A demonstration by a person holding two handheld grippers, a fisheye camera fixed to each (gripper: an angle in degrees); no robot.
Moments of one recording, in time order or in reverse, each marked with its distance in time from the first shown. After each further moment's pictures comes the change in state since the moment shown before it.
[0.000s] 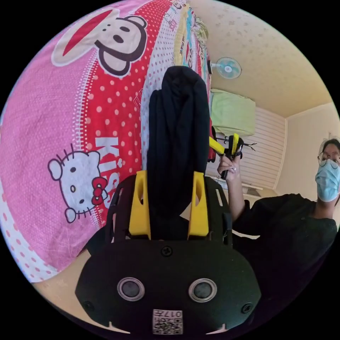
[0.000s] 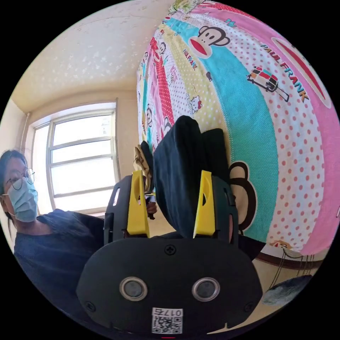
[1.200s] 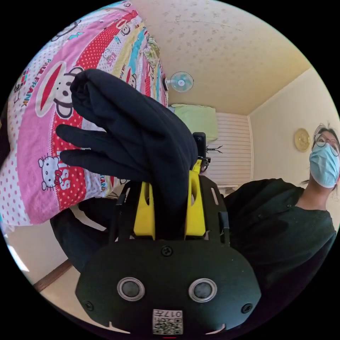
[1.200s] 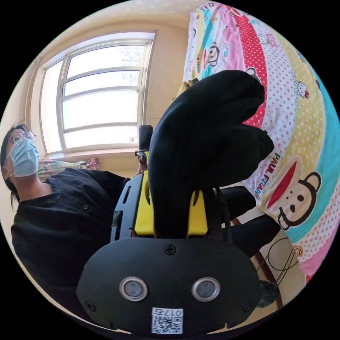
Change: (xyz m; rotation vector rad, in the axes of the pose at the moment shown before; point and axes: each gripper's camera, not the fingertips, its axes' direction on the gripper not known) left arm 0.306 0.101 -0.147 0.286 0.061 0.230; right arm -0.196 0.001 0.149 -0.463 -0.173 -0.445
